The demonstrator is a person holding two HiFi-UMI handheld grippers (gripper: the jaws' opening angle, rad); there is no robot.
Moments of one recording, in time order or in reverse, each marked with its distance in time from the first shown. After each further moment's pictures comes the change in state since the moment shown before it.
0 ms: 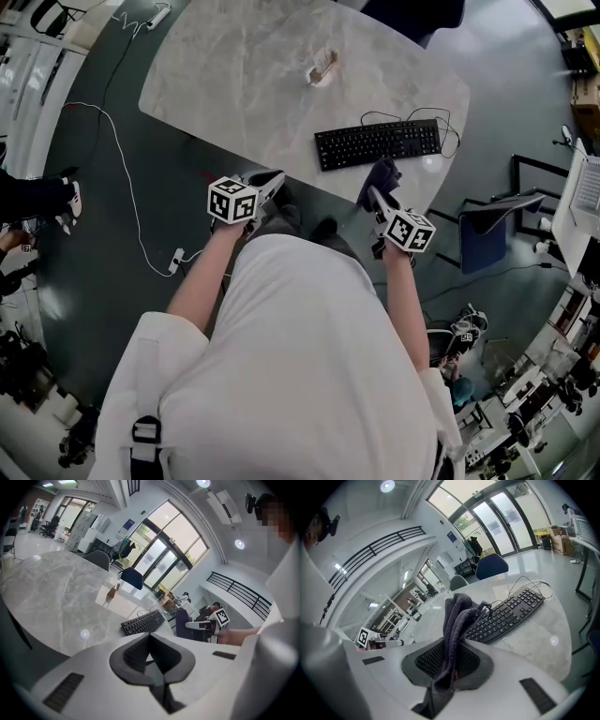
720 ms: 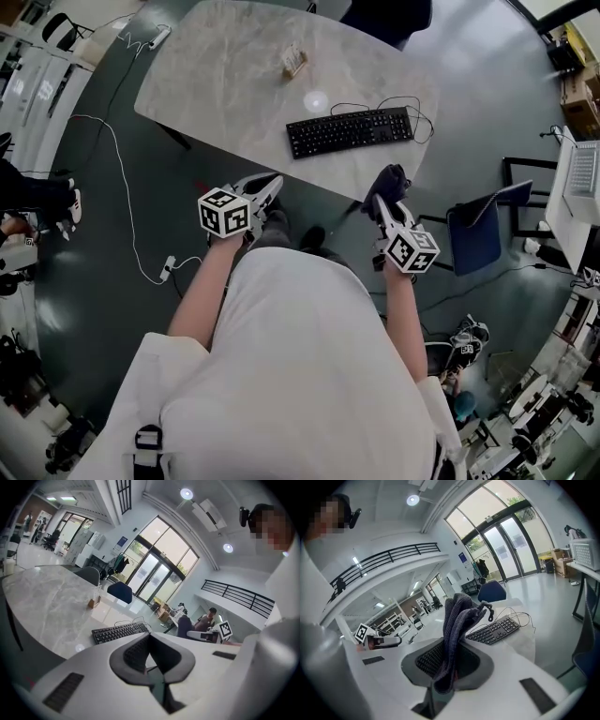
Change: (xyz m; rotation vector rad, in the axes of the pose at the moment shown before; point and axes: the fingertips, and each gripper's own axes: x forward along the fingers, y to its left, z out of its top) left arm 0.004 -0.151 -0.006 0.061 -0.193 -0.007; right arm -0.158 -0.016 0.013 -0.157 -0.205 0.023
